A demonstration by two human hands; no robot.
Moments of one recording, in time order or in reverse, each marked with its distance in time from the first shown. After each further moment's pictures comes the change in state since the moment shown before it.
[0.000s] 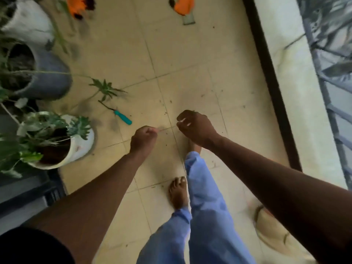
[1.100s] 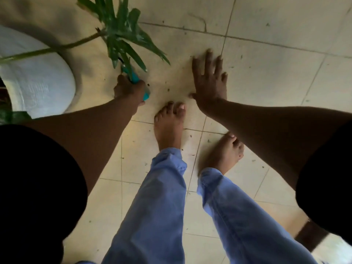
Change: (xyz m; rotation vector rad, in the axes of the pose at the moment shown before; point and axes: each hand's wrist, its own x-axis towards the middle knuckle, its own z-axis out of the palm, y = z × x) left_hand 0.280 -0.120 0.099 0.429 0.226 0.077; right_hand 0.359 0.051 0.200 -0.965 -0.223 -0.223
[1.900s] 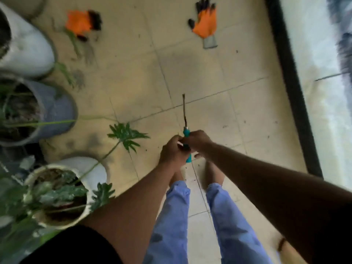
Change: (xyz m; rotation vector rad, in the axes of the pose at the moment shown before) left_hand -0.066 0.138 -0.220 -0.319 -0.446 0.060; right_hand -0.173 0.012 -0.186 1.201 -0.203 0.660
